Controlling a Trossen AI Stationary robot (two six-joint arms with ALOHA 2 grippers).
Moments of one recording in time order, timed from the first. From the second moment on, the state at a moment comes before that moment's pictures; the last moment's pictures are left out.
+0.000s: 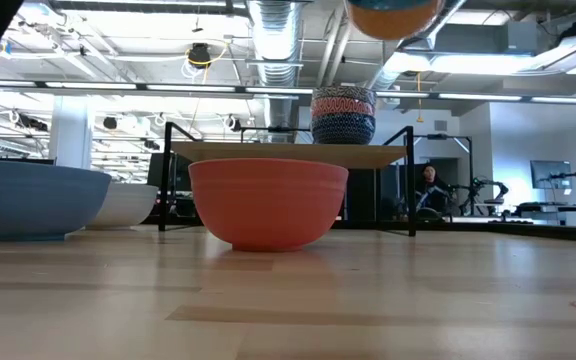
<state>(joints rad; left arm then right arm) -0.25 2.16 2.34 -0.91 -1.15 -0.43 0.66 1.21 1.20 -1.00 1.31 0.64</state>
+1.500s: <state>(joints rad) -0.21 2.16 2.33 -0.69 -1.25 -0.37 0.59 1.09 1.20 -1.00 1.32 0.69</state>
